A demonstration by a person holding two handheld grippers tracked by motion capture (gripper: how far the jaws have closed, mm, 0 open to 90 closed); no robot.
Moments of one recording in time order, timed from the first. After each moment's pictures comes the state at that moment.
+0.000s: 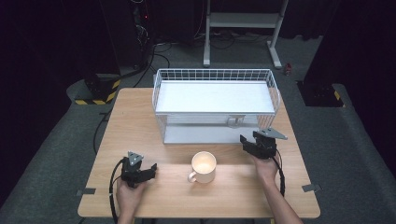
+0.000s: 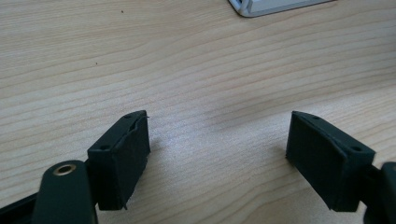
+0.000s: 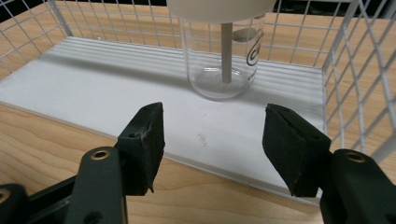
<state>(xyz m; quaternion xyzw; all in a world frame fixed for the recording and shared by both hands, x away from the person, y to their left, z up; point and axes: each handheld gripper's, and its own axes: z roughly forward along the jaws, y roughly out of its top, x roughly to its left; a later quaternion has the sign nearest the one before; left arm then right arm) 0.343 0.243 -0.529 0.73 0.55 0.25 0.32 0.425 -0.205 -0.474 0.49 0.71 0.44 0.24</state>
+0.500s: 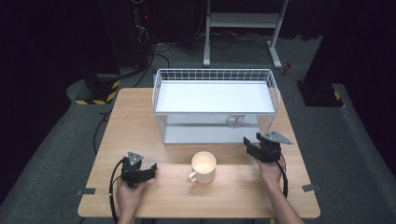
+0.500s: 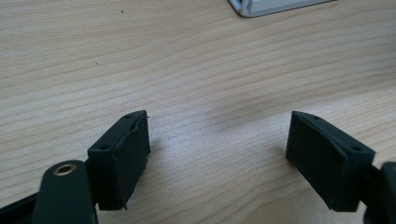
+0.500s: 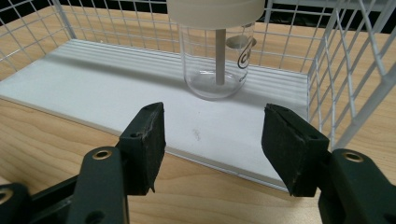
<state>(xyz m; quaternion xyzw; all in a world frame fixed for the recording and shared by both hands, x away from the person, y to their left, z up) 0.343 0.243 -0.529 0.73 0.55 0.25 0.32 0.410 -0.214 -0.470 0.48 0.71 0.44 0.26</state>
